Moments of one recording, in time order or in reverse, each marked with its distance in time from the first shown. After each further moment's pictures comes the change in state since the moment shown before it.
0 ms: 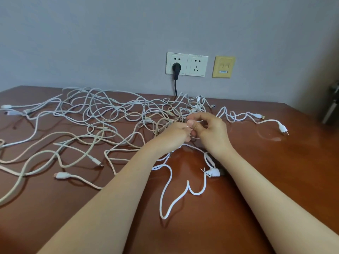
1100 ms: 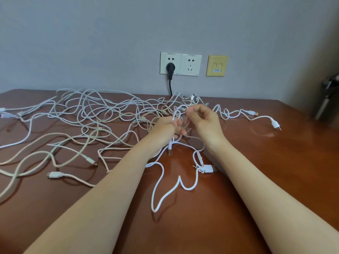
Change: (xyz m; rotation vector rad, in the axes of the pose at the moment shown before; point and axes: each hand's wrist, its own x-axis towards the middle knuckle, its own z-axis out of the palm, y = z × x) left_hand -0.022 0.026 -0.016 -0.180 0.156 0.167; right_hand 0.004 -0.007 0.000 0.392 0.008 0.171
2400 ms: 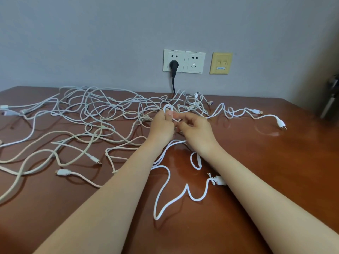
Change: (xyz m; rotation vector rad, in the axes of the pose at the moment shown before) left_hand 0.009 -0.007 -0.003 0.021 0.279 0.040; right_hand -0.013 0.001 0.023 -0.333 -0.072 -0.009
